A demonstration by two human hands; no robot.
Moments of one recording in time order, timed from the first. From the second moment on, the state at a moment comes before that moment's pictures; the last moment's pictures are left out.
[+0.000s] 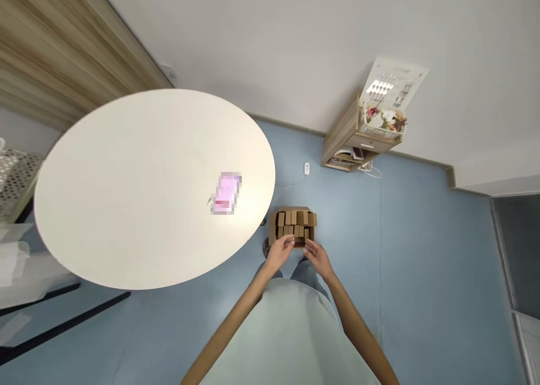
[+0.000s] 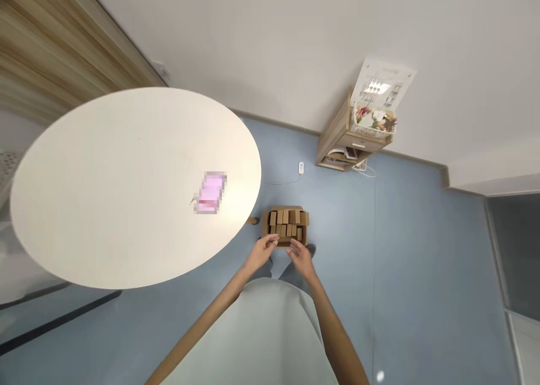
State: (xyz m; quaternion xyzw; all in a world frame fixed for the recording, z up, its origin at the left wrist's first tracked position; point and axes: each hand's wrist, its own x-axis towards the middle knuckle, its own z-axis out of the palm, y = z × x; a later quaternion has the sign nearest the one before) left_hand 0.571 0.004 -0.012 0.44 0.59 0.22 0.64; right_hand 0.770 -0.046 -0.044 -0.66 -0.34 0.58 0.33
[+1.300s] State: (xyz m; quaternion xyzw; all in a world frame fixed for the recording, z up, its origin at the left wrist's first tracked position) left_hand 0.406 -0.160 0.133 0.37 0.62 0.44 0.53; right_hand 0.612 -0.108 0.157 -0.52 -0.61 0.51 0.31
